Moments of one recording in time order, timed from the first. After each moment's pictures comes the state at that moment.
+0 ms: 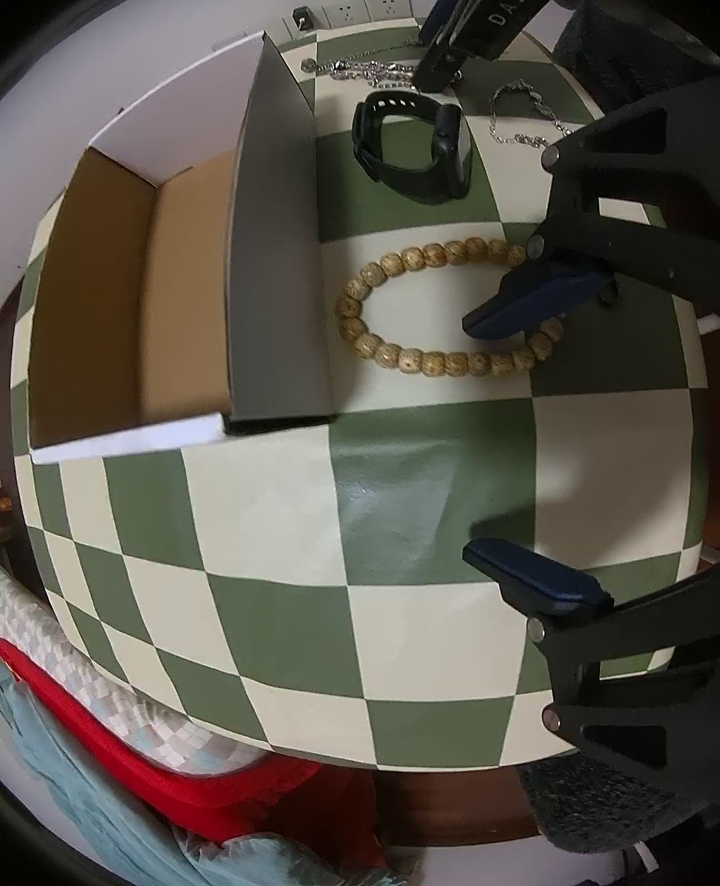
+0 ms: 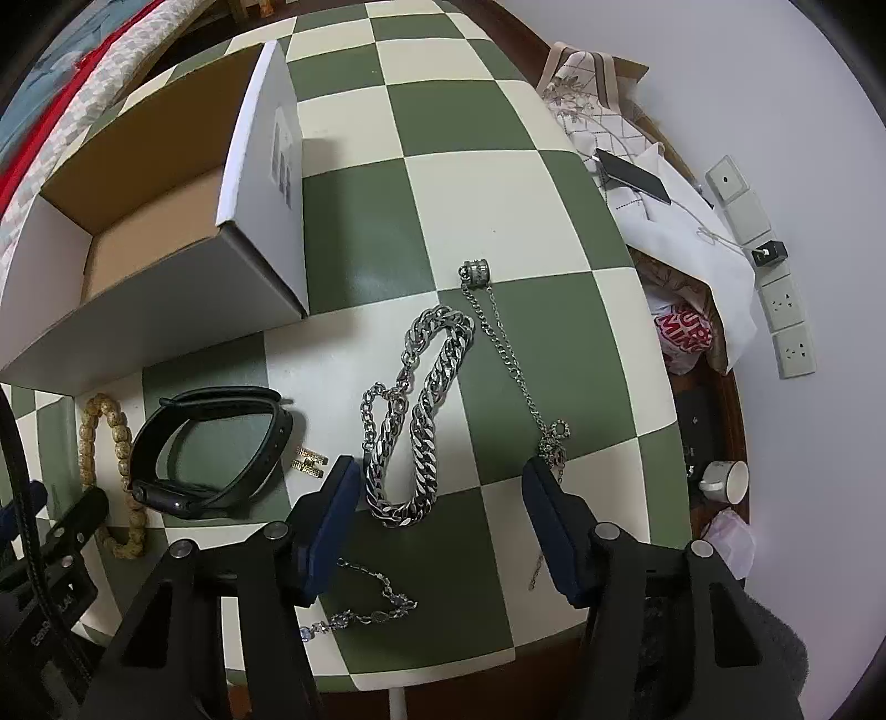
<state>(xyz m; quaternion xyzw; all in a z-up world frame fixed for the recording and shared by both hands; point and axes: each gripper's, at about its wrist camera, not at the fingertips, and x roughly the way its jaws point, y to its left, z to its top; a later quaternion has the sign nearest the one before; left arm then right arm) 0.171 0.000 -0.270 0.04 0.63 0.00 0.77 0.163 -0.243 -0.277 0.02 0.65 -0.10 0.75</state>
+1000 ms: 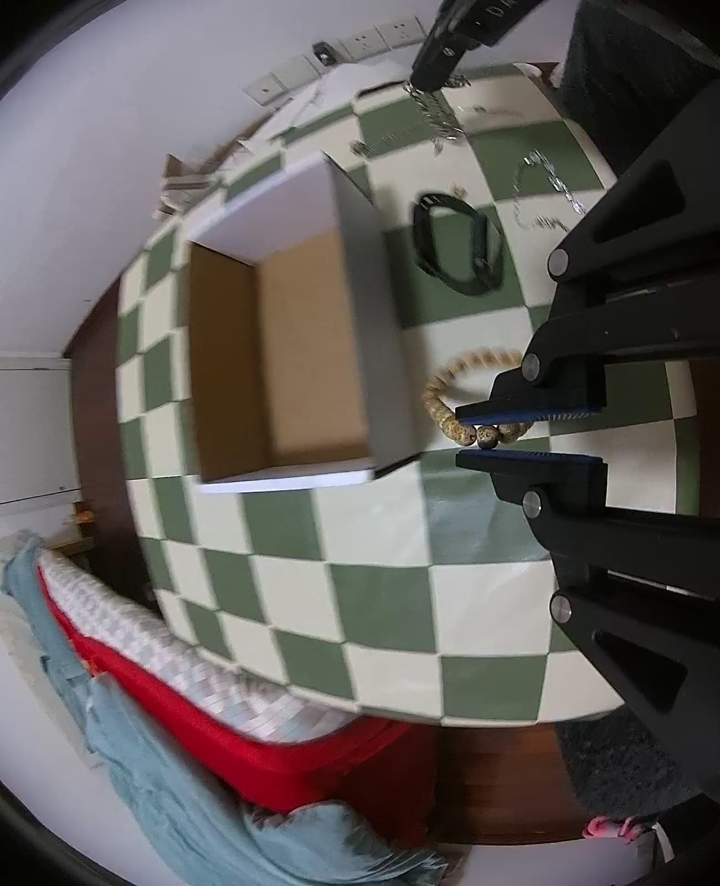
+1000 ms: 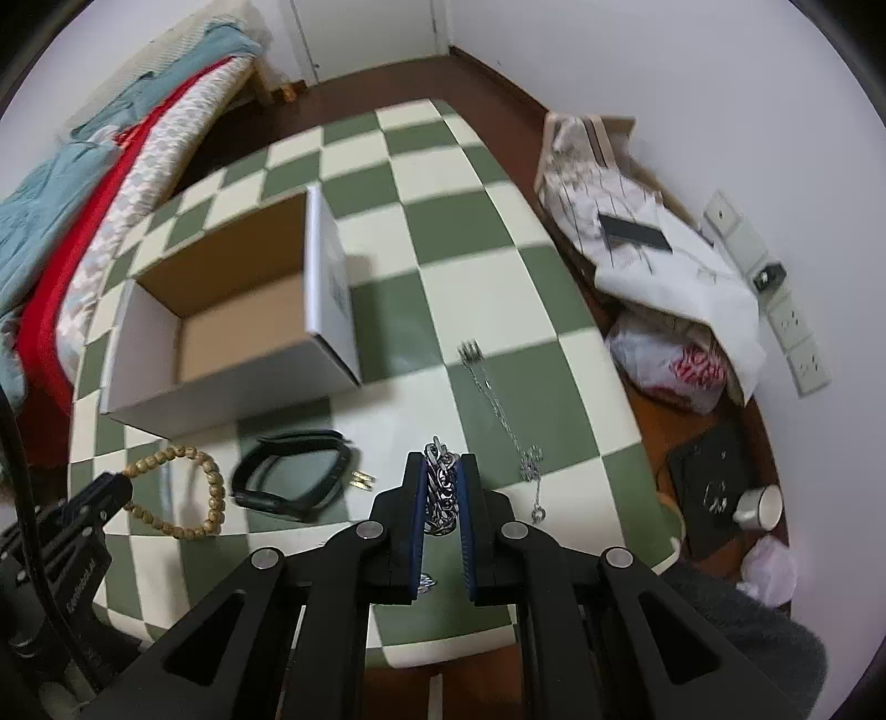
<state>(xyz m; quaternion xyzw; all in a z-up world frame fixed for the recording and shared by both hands) 0.161 -0.023 -0.190 0.05 0.54 -0.02 0.84 0.134 -0.256 -0.197 0.08 0.57 -0.06 0.82</state>
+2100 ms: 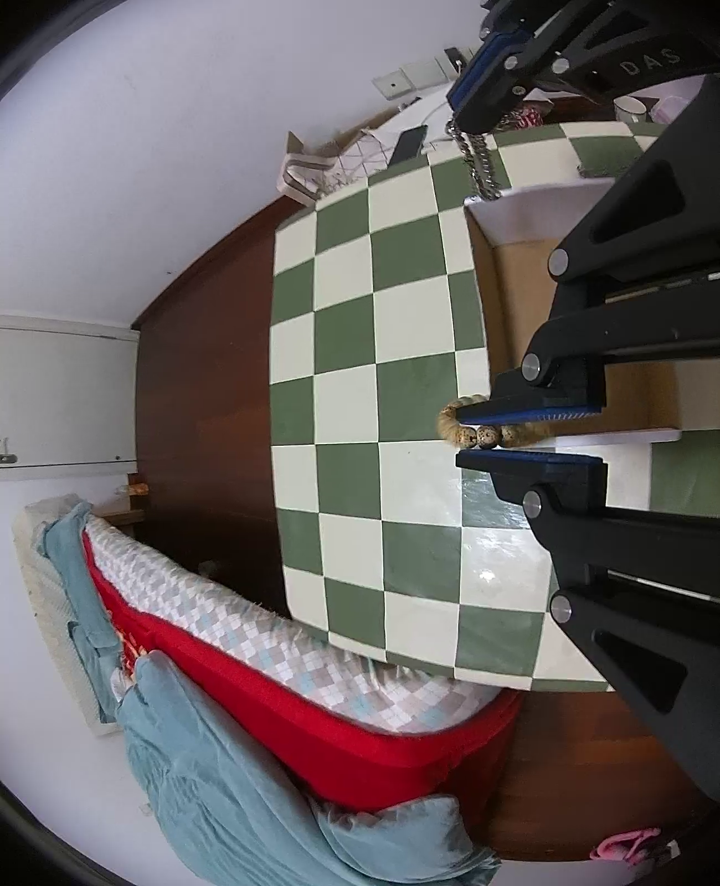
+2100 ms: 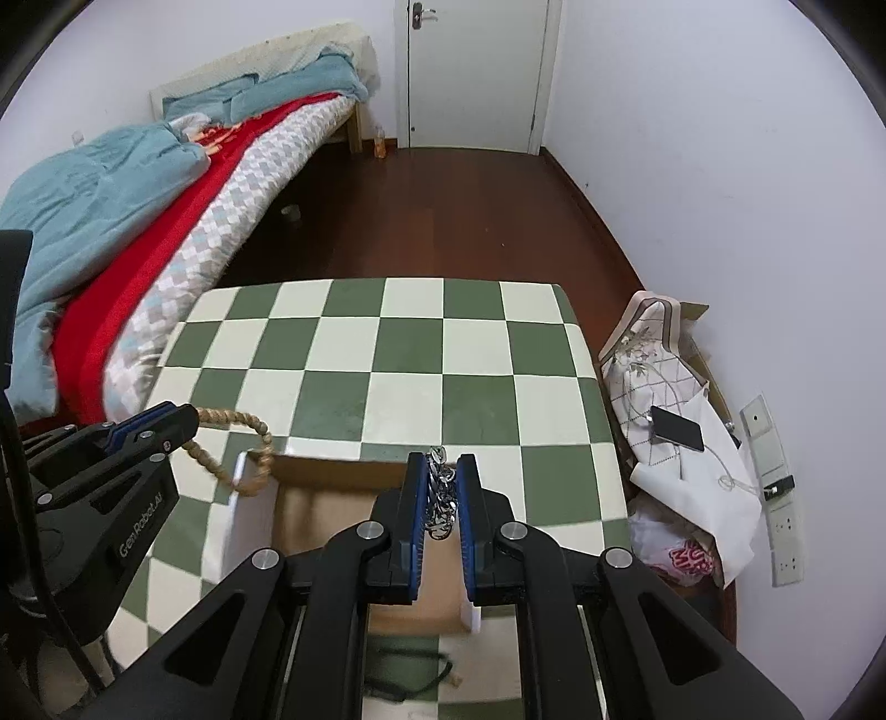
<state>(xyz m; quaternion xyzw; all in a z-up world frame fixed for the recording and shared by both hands) 0.298 0.000 -0.130 0.01 0.49 0.00 0.87 0.276 -0.165 -0.101 -0.04 0.49 0.01 0.87</state>
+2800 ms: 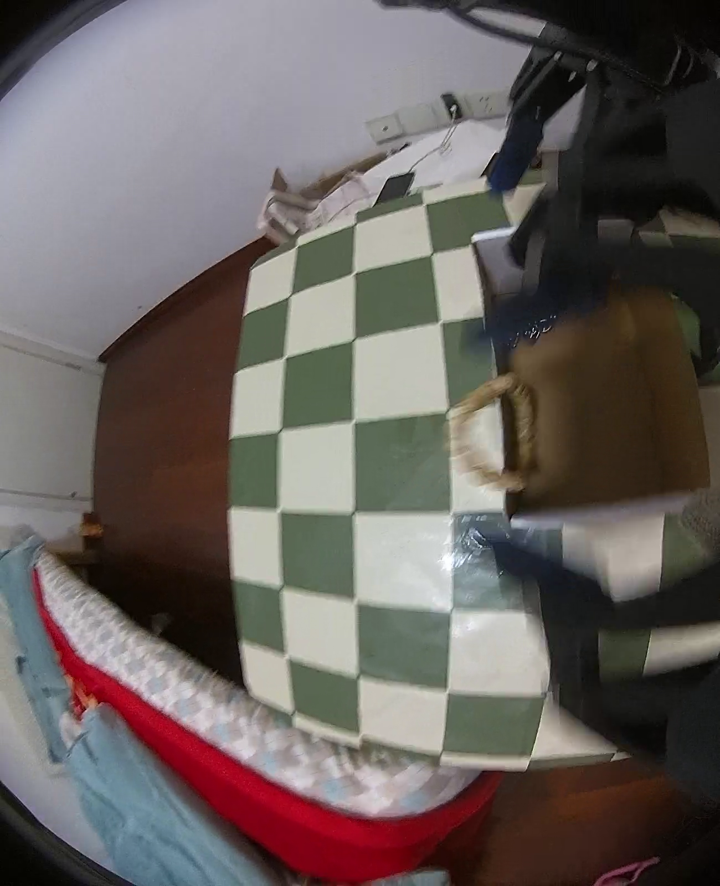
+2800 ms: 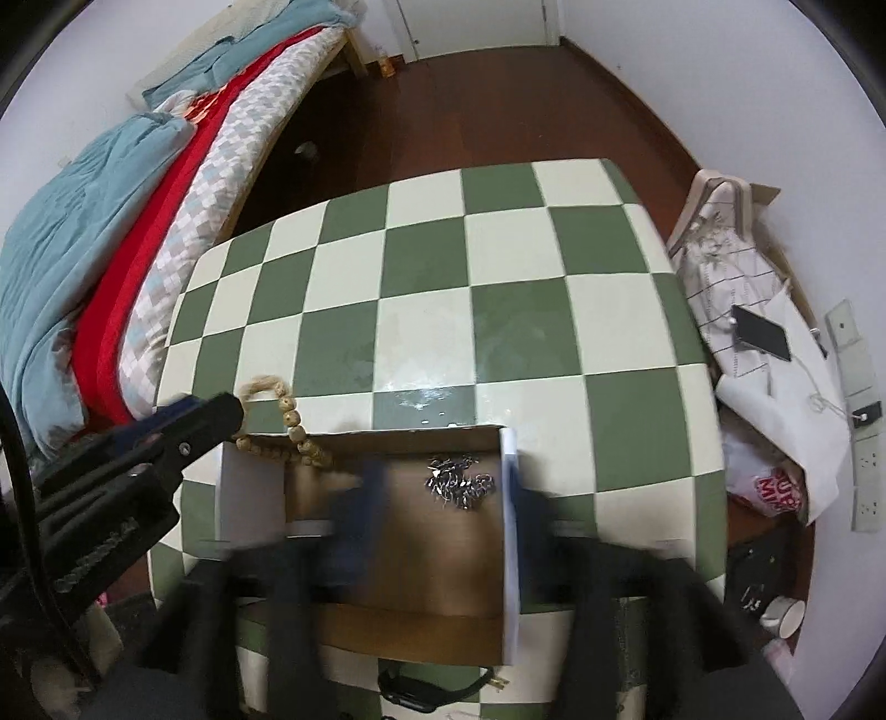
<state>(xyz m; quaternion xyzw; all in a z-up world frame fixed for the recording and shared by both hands) 0.328 -0.012 -0.151 -0.05 0.53 -0.06 0.84 0.322 -0.197 -0.175 0.07 0.59 0.06 0.80</state>
